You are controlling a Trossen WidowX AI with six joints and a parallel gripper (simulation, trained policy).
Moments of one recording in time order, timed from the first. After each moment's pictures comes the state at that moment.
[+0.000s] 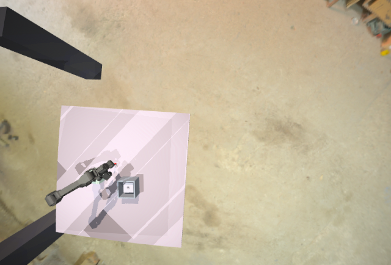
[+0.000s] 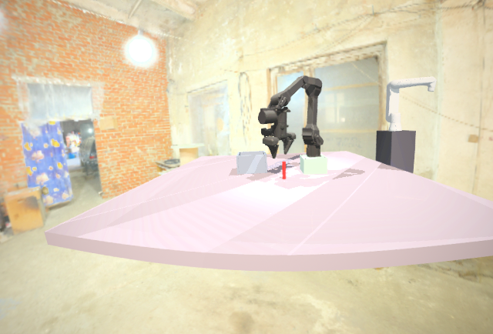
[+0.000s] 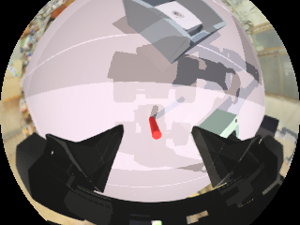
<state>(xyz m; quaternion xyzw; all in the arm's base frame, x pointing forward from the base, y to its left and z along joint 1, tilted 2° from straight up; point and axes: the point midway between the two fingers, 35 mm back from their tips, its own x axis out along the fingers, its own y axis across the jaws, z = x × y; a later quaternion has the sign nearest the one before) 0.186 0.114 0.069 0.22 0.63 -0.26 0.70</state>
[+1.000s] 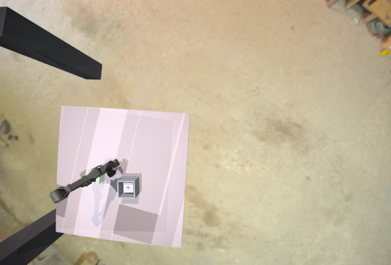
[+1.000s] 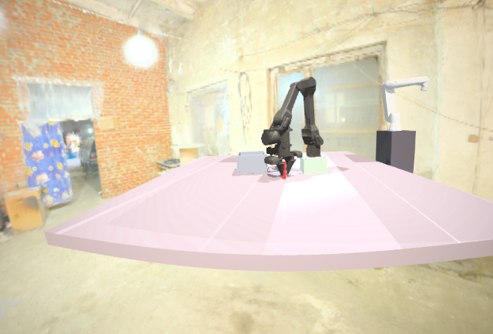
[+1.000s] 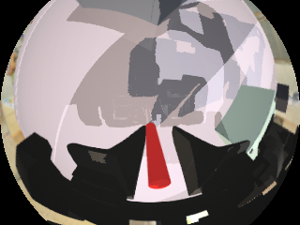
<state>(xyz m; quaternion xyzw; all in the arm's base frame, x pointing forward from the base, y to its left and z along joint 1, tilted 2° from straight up) 0.170 0.117 -0.020 0.32 0.61 -0.34 0.64</state>
